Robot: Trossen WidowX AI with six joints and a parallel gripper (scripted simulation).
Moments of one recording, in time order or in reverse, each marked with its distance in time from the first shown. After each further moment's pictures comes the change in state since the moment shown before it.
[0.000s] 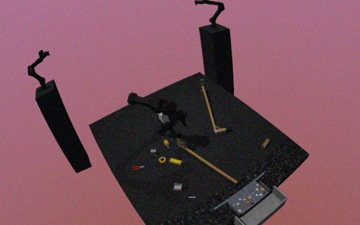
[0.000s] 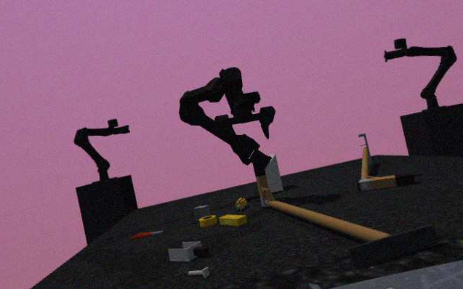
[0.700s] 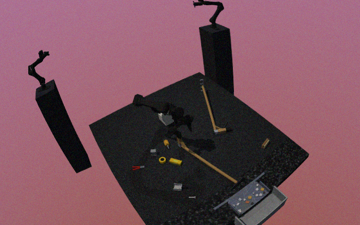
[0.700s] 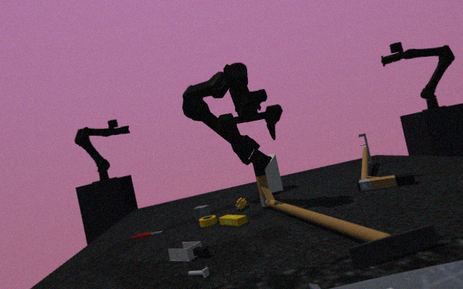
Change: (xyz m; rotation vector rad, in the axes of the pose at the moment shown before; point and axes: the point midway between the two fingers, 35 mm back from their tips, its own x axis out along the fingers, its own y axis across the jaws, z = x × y) arm 0.036 -0.003 0.045 0.004 0.060 -0.005
